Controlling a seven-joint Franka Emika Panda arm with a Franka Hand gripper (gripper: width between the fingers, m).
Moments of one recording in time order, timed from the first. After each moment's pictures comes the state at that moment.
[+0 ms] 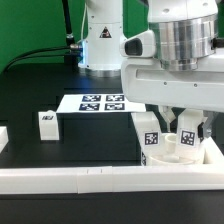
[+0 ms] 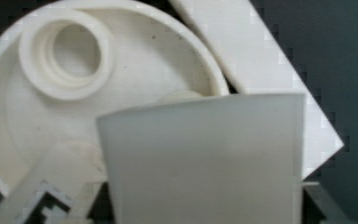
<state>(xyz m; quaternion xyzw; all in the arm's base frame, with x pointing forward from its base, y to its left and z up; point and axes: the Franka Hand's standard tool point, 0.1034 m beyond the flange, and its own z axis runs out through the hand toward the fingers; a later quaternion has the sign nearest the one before) 0.638 0.102 0.066 -0.92 0.39 0.00 0.06</state>
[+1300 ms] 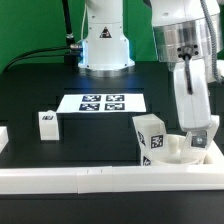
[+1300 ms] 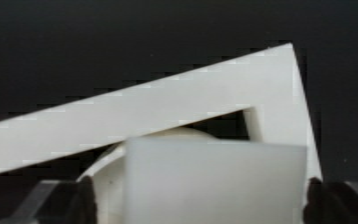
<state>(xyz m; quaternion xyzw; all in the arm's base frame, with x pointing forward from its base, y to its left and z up) 0.636 0.119 0.064 -0.62 0.78 0.04 0.10</state>
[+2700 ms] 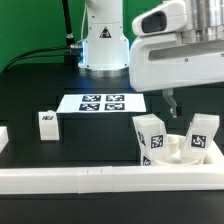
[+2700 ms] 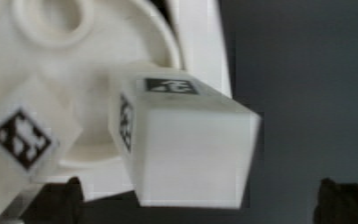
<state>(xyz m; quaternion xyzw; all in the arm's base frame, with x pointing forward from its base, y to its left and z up) 0.645 0.124 0.099 -1.00 0.01 -0.05 0.06</state>
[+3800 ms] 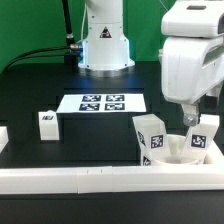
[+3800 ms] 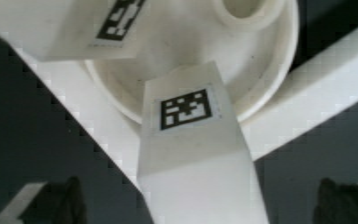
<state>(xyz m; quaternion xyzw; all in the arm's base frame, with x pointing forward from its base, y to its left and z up) 0.636 0.118 0.094 -0.87 -0.49 -0.01 -0.02</state>
